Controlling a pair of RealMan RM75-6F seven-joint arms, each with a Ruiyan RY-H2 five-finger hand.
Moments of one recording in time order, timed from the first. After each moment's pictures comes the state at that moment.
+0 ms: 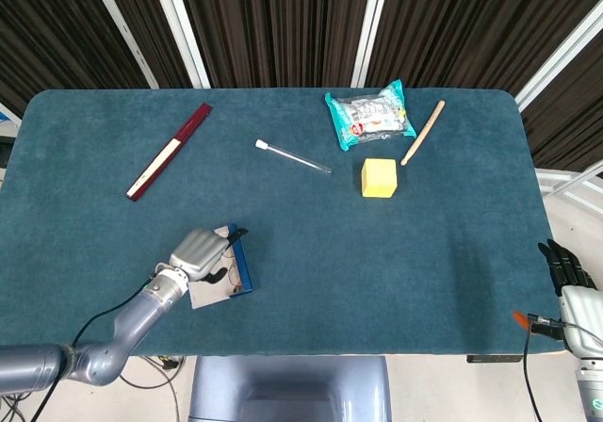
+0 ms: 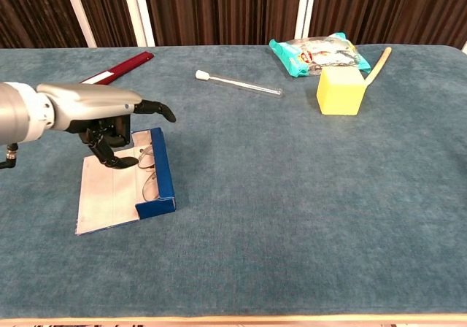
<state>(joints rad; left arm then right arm) -0.87 -1.38 -0.08 -1.75 0.79 0.83 0.61 0.04 -1.06 0.07 -1.67 -1.45 1.46 0.13</state>
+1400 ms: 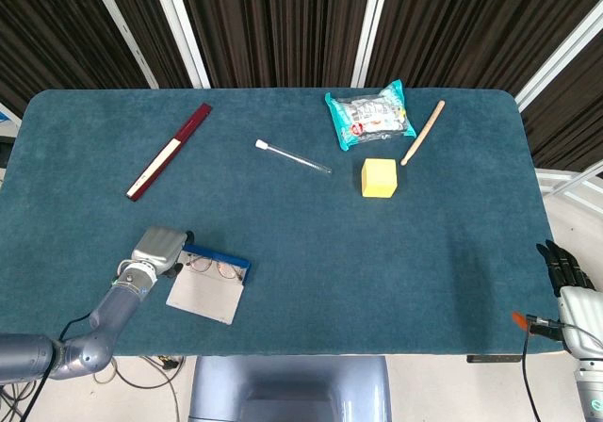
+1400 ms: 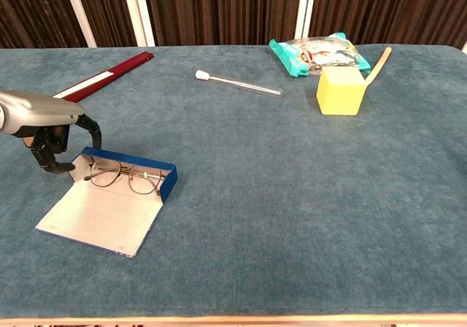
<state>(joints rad) -0.95 -1.31 0.07 -1.74 0.50 0.89 0.69 0.04 -1.06 0.07 -1.67 -1.45 1.47 0.13</state>
